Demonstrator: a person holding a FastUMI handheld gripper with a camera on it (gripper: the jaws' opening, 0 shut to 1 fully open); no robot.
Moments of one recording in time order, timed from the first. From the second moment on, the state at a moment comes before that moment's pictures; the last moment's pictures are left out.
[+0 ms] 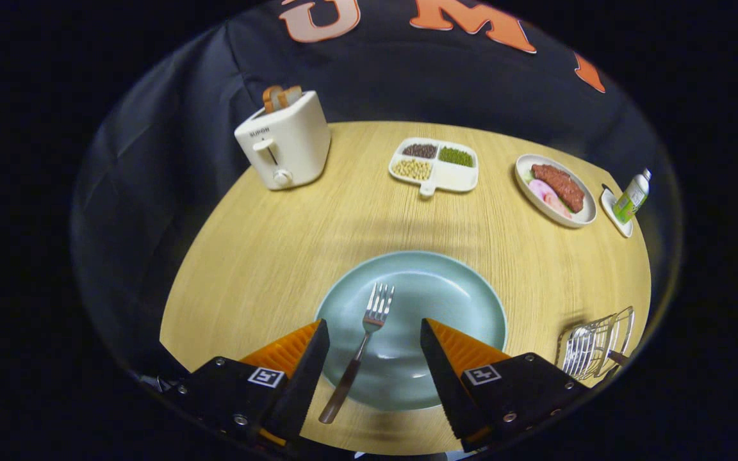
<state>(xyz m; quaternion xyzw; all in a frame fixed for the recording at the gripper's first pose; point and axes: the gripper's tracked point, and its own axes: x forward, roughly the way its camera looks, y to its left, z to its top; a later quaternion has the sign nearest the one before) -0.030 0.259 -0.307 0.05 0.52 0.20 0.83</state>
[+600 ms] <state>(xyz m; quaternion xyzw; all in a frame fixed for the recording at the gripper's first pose) -0.076 0.265 -0.357 0.04 0.65 0.17 0.74</state>
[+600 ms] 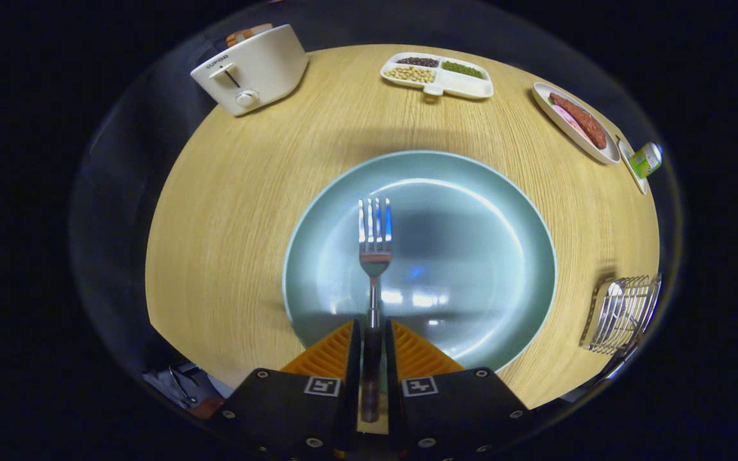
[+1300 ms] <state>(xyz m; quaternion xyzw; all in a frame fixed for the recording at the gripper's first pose) -0.082 0.122 -0.267 0.13 0.59 0.14 0.79</state>
